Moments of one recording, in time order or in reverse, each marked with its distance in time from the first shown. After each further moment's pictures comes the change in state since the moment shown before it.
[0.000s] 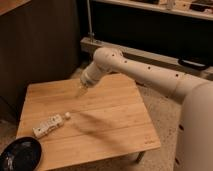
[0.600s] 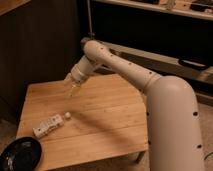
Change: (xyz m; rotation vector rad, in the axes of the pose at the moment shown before) arm -0.029 0.009 0.046 -0.241 -0.052 -0.329
